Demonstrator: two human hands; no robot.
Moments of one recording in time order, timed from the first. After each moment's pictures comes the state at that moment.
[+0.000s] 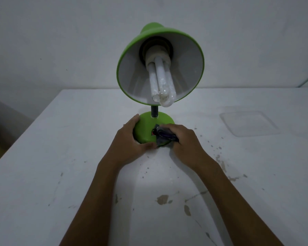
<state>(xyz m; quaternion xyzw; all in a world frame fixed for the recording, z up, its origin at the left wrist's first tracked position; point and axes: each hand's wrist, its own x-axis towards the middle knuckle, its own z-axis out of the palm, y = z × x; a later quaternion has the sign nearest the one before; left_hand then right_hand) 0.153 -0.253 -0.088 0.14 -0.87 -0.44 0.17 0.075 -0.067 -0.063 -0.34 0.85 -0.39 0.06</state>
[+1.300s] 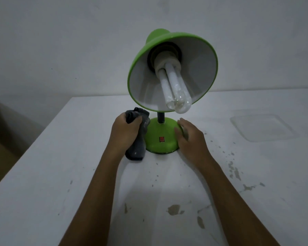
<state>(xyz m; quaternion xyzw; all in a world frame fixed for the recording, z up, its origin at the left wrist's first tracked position) 0.132 -0.269 -0.035 0.29 -0.75 -0.54 0.23 0.052 -0.091 -0.083 -0.24 0.85 -0.48 0.02</state>
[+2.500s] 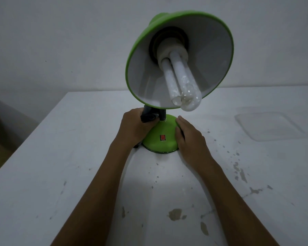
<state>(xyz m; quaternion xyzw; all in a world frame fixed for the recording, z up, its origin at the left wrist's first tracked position) 0.098 -0.275 -0.056 0.18 -0.91 -0.32 0.19 0.049 -0.097 -0.095 -0.27 0.88 -0.40 0.01</state>
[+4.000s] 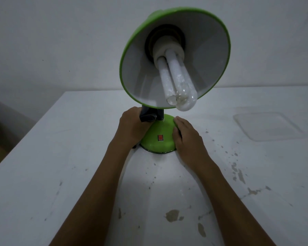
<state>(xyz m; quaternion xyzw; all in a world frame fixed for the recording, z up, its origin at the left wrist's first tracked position) 0.096 -0.272 -0.055 0.20 -0.91 -0.31 0.19 0.048 -0.099 -0.096 -0.28 0.88 -0.39 0.00</state>
